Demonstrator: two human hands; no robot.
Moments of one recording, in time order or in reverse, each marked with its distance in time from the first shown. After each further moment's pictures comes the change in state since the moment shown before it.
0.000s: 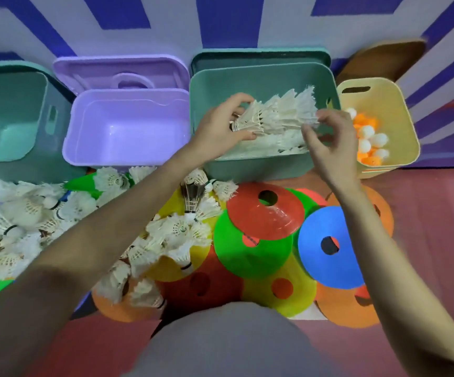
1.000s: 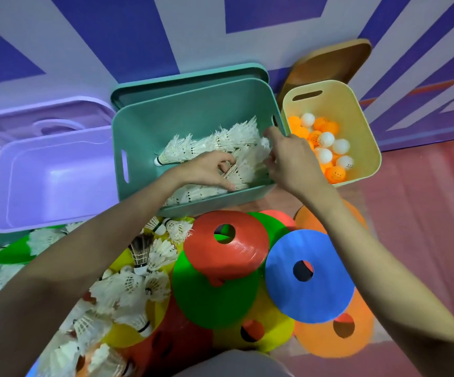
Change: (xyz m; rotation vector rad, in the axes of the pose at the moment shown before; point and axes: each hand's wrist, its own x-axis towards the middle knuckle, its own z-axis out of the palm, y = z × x) left_hand 0.099 -0.035 0.101 0.170 -0.671 -0.200; right_hand 0.071 0.070 -0.017 -0.717 -0.361 -0.125
